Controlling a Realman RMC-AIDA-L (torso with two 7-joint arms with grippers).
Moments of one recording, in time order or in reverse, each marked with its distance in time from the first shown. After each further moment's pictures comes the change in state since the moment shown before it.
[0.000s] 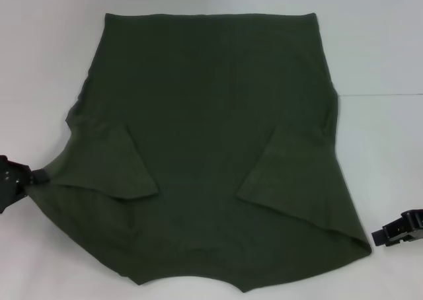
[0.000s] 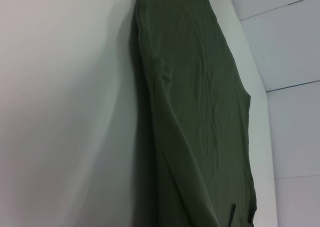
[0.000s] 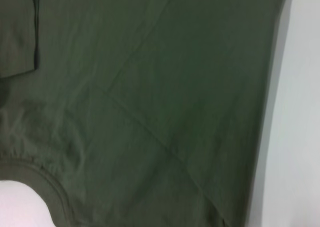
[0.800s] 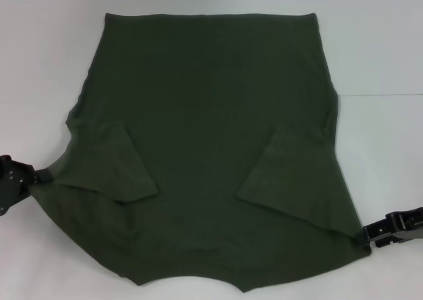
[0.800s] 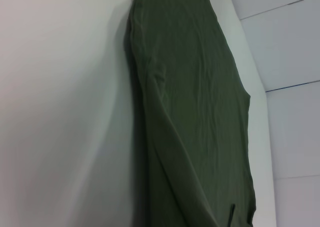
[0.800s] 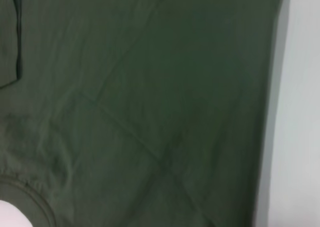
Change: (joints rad) left arm -0.006 -0.002 -0.004 -0.020 0.001 -0.015 0.007; right arm 0.014 0.029 -0.017 0.043 0.000 0.094 0.021
